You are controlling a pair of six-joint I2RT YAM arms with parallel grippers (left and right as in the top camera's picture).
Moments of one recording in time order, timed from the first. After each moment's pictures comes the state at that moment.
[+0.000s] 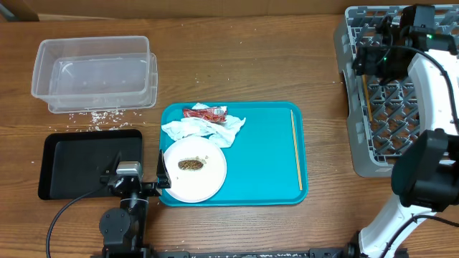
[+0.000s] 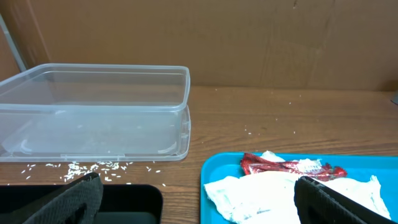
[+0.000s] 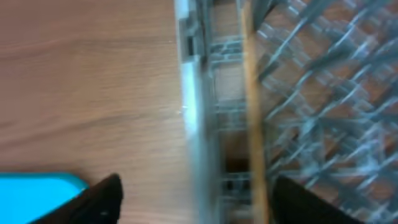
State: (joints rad) left arm 0.04 0.02 0.01 -0.08 0.04 -0.04; right arm -0.20 2.00 1.81 -0.99 -0.19 -0.06
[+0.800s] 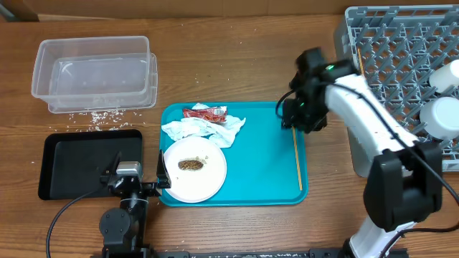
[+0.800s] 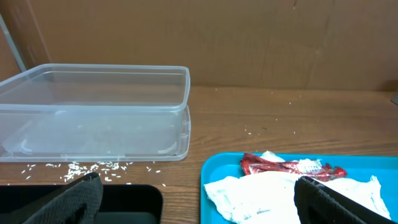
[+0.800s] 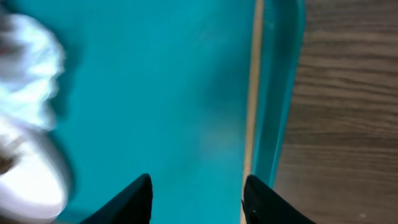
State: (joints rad) left arm 0.04 0.02 0.01 -0.08 0.04 -0.04; right arm 0.28 1.88 1.47 -1.13 -0.20 0.29
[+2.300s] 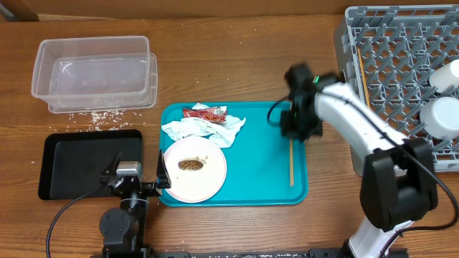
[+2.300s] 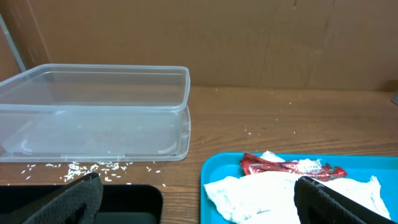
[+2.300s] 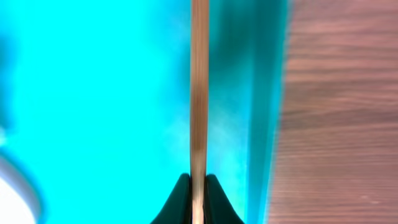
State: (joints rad) left arm 0.04 0.01 0.01 -0.08 0.04 -0.04; right arm 0.32 1.89 1.44 -1.14 -0.12 0.38
